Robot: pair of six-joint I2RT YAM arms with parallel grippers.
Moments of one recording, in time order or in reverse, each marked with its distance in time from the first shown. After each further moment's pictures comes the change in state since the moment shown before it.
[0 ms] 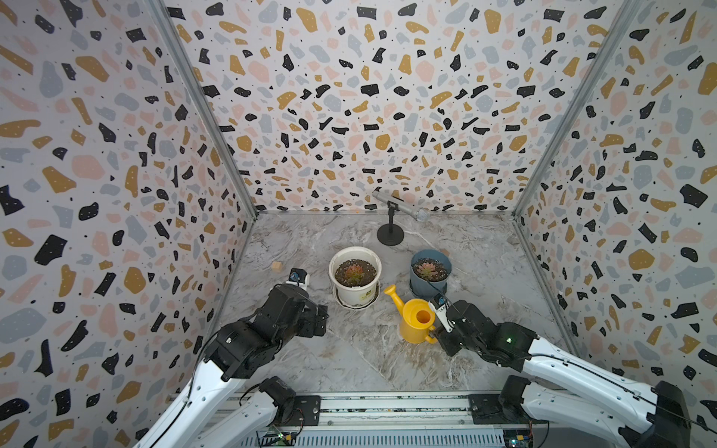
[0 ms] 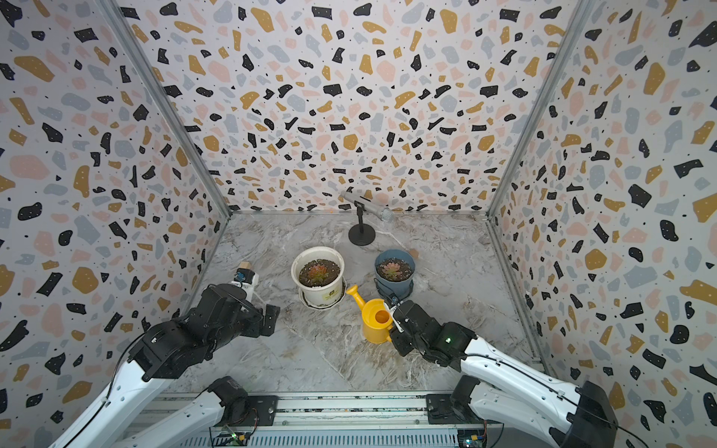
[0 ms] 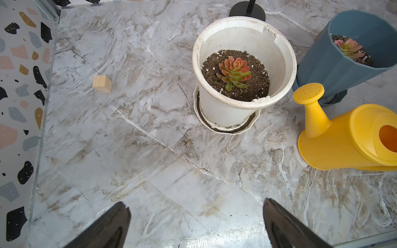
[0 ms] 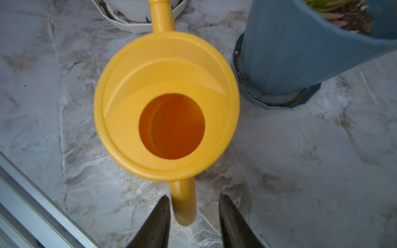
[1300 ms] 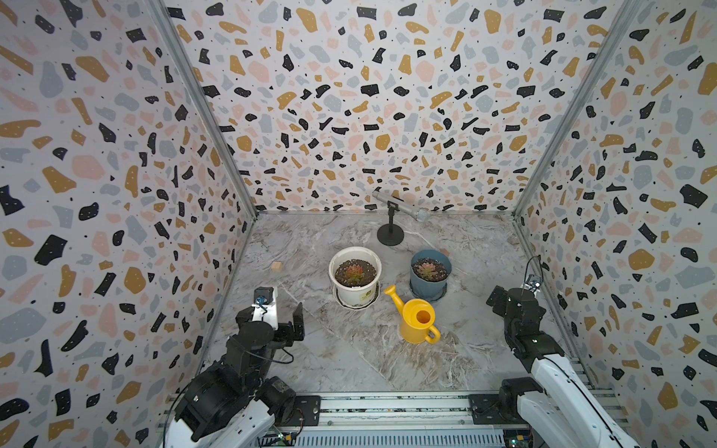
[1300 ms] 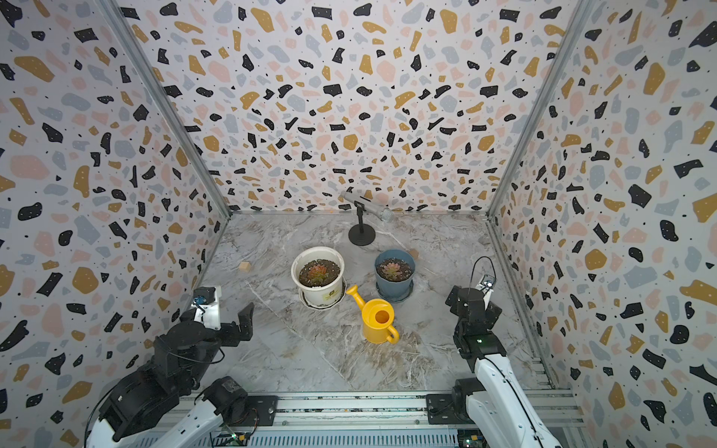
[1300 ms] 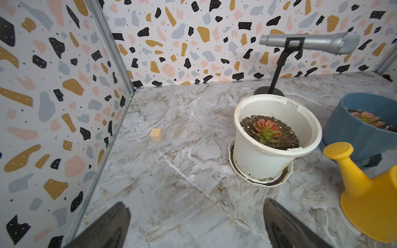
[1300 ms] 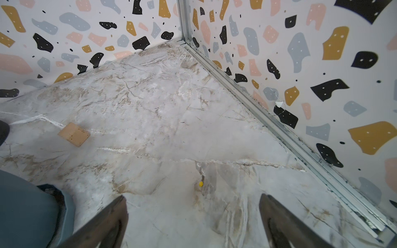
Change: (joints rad) left arm 0.000 -0.397 -0.216 0.201 -0.282 0.155; right arm -0.785 -0.135 -0.283 0.492 0.338 0.169
